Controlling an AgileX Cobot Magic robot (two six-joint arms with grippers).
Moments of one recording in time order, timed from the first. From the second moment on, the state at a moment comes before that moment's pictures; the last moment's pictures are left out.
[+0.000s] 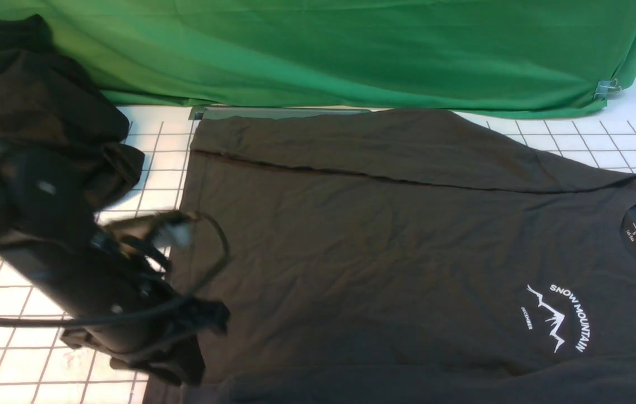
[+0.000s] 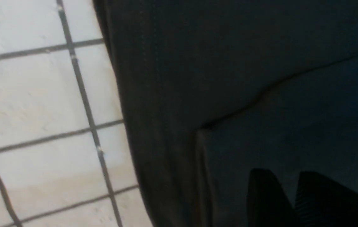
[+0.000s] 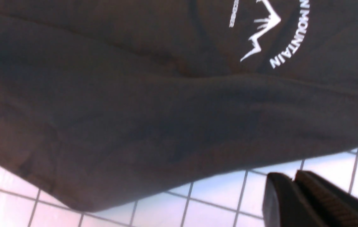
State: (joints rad) right arm 0.16 0.85 -0.72 0.15 1.01 -0.11; left arm -0.33 1.53 -0.87 -0.32 0.87 -0.04
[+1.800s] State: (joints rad) right arm 0.16 0.85 -0.72 0.15 0.98 -0.12; left arm -0.35 1.63 -0.97 -0.32 0.95 0.02
